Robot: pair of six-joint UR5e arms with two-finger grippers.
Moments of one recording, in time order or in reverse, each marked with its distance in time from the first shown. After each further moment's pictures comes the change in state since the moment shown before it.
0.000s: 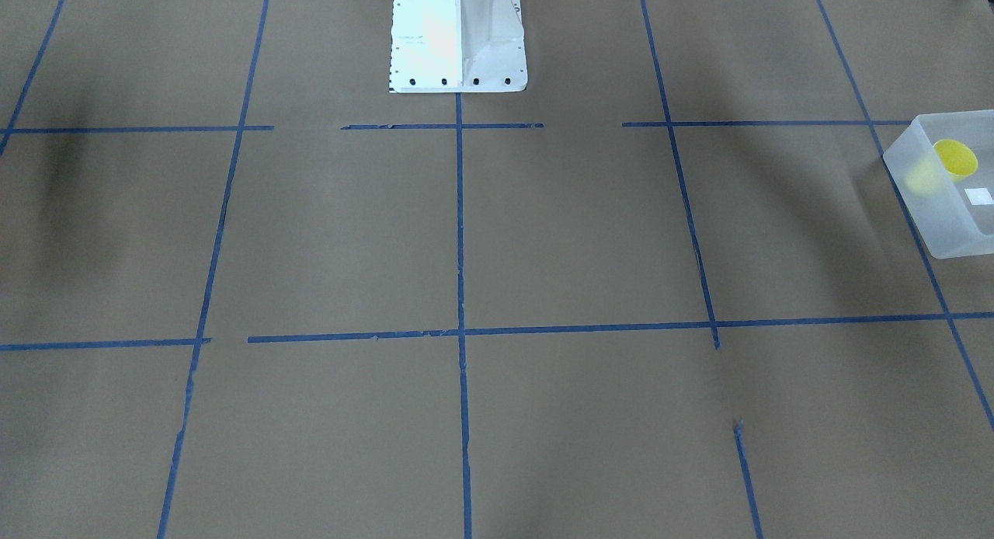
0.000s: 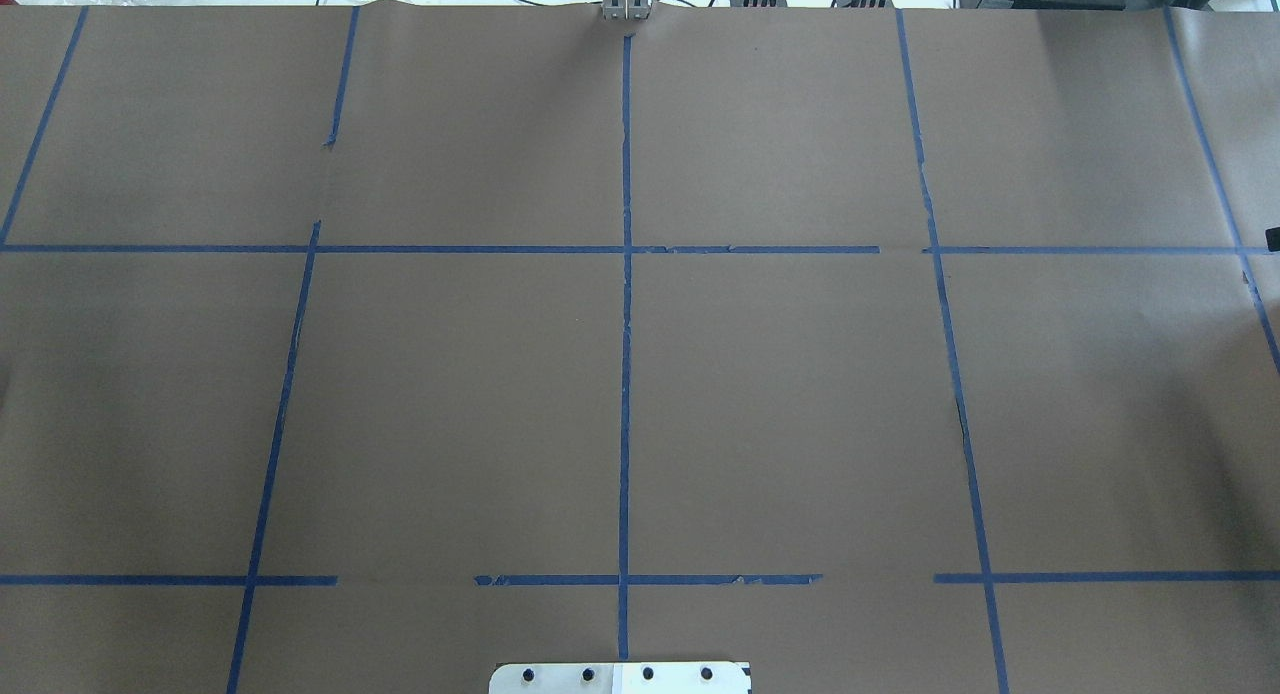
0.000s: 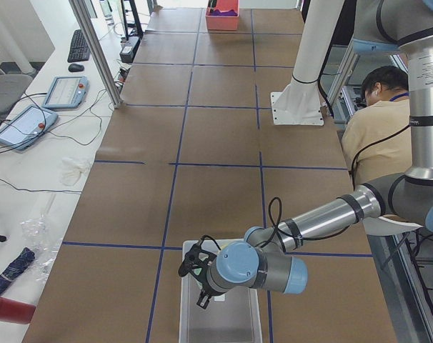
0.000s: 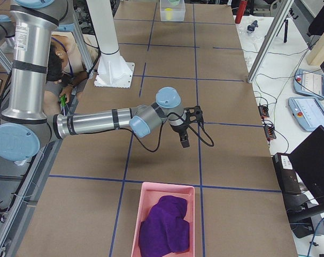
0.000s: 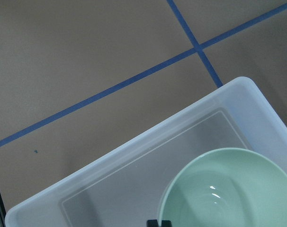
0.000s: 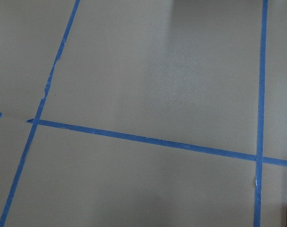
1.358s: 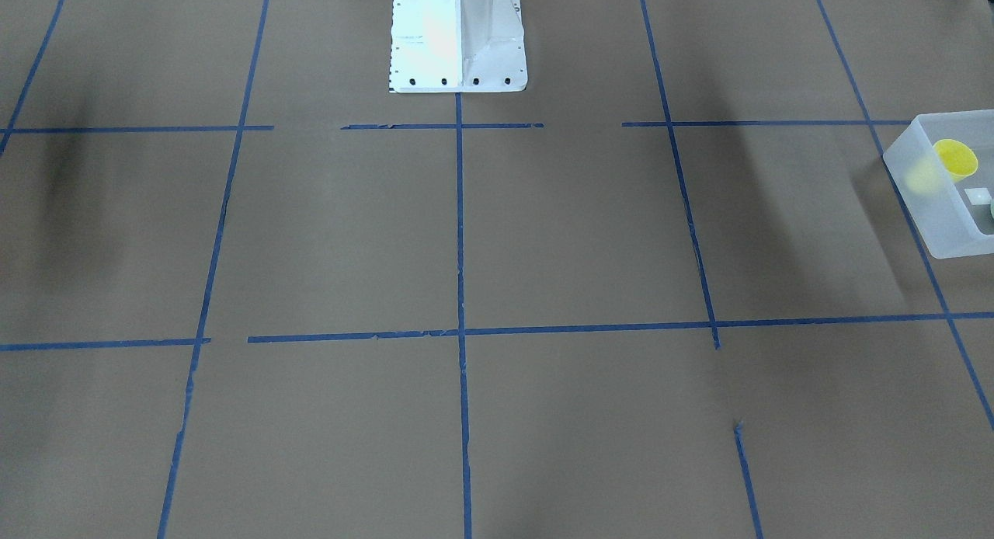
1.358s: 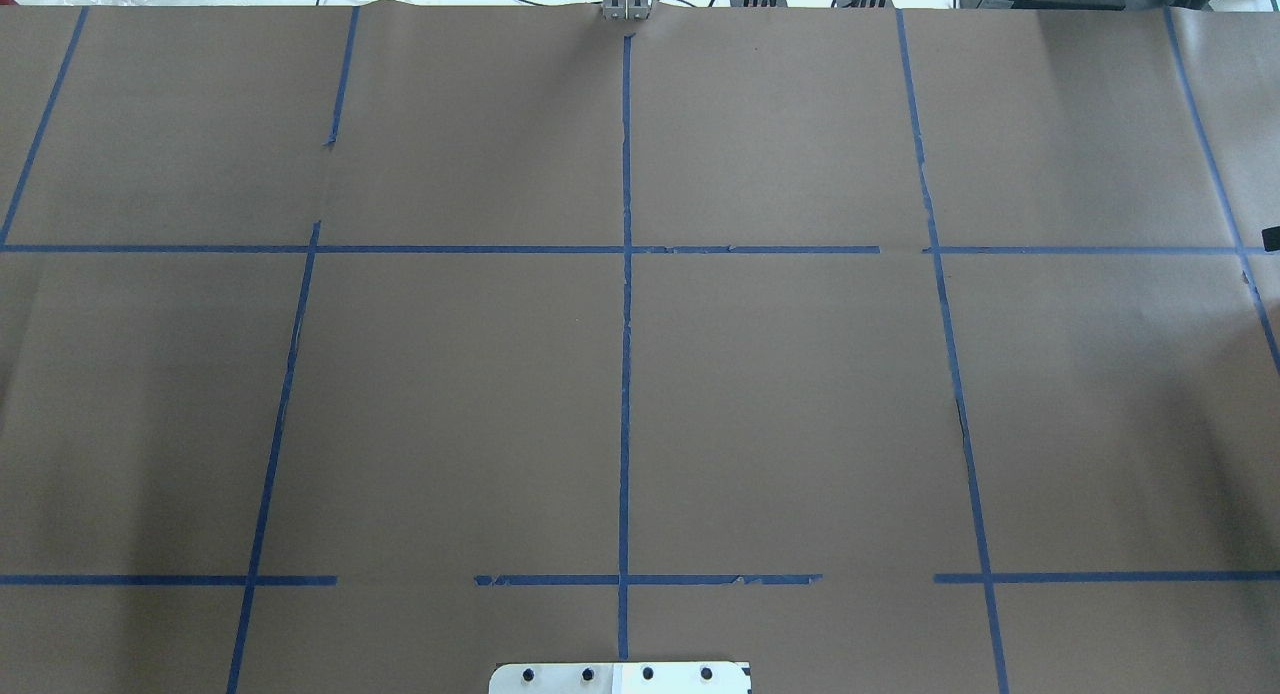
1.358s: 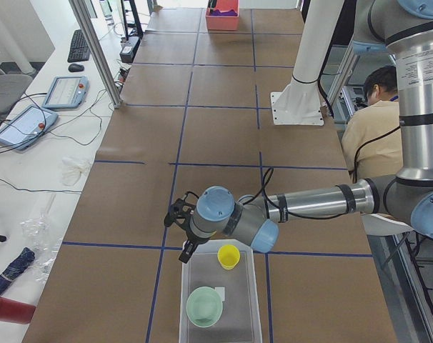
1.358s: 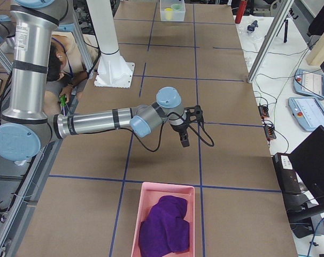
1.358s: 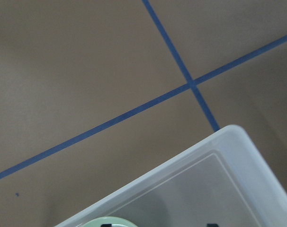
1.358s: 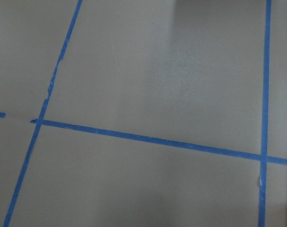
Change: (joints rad) left arm 0.214 -0.004 -0.316 0.152 0.035 -0.331; right arm -0.002 0.003 -0.001 0.000 0.011 0.005
